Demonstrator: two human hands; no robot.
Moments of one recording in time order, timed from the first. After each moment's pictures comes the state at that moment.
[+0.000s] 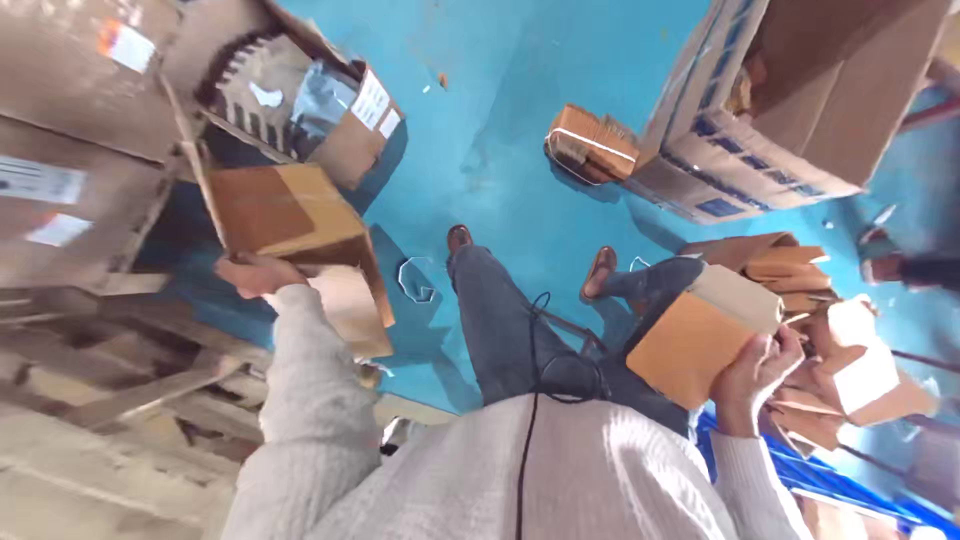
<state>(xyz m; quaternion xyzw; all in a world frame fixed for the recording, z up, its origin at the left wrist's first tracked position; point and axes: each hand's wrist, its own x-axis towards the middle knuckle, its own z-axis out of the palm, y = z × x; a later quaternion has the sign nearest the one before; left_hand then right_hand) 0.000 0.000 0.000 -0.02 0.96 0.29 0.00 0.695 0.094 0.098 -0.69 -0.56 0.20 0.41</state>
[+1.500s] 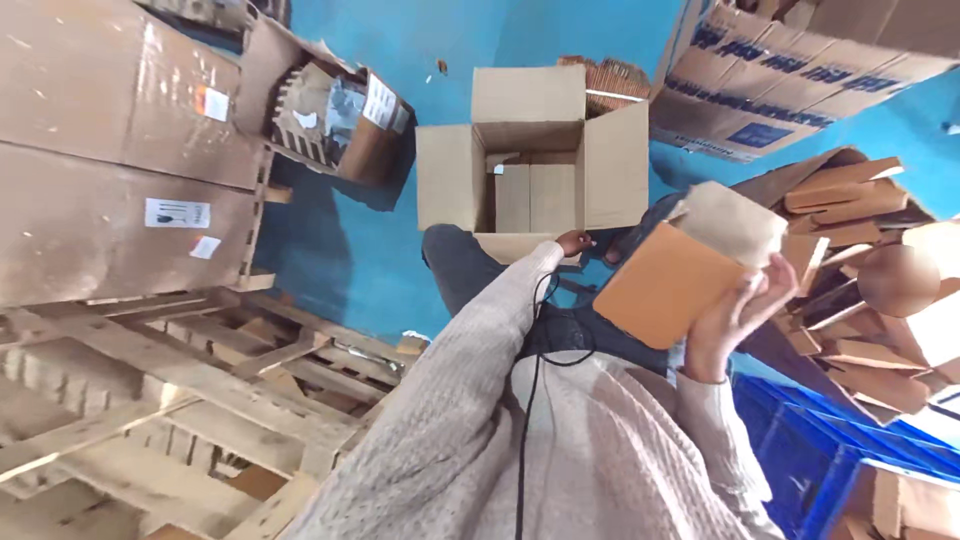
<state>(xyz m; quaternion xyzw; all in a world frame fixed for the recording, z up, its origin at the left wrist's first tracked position) 0.461 0.164 -0.080 0.47 0.59 0.04 0.65 0.700 0.085 0.099 -0.60 -0.53 0.25 0.54</state>
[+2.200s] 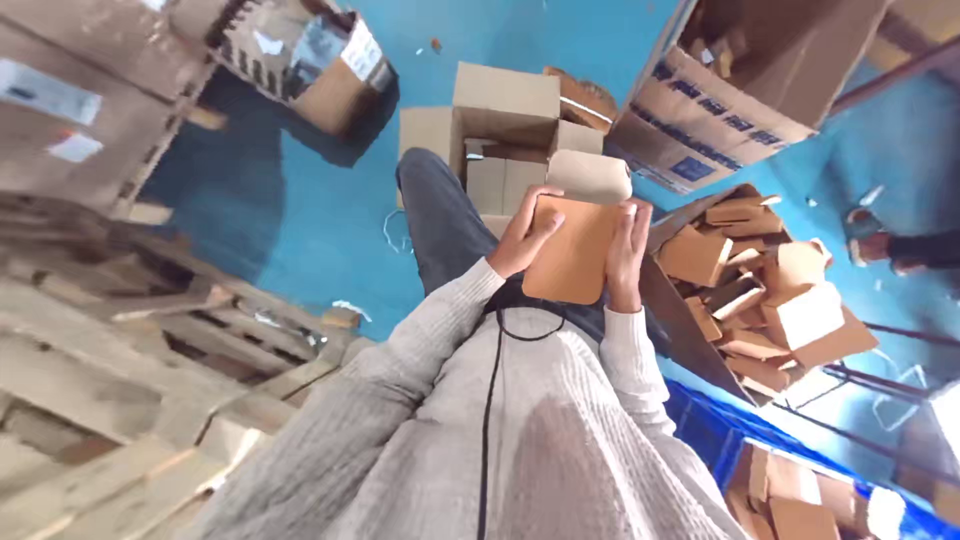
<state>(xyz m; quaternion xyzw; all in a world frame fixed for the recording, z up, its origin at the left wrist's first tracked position) 0.487 0.017 0.112 0.52 0.48 0.56 0.43 0.677 0.053 0.113 -0.51 -0.62 0.43 0.41</state>
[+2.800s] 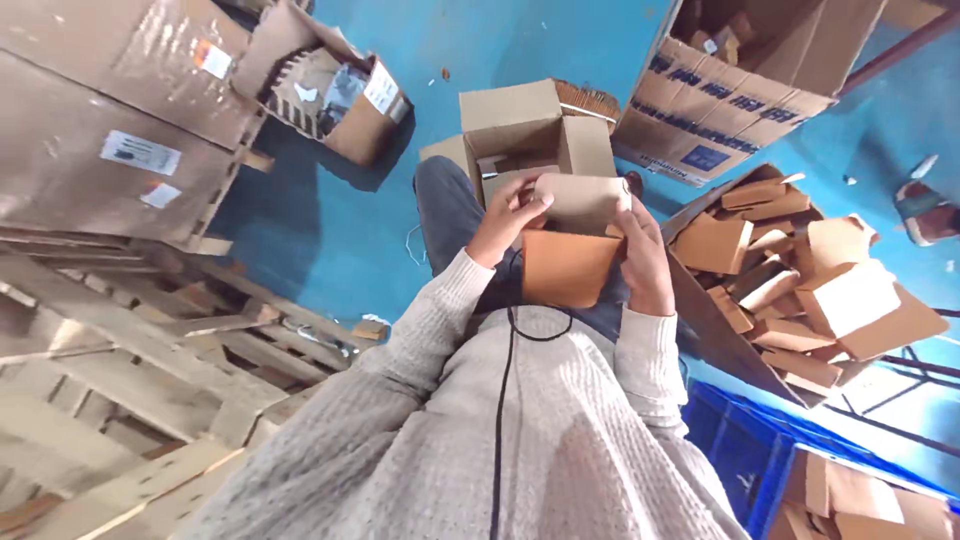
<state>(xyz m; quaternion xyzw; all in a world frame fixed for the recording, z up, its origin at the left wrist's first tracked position) 0.477 0.010 0.158 0.44 0.52 0.54 0.50 0.700 0.041 0.150 -0.40 -0.51 0.65 0.40</state>
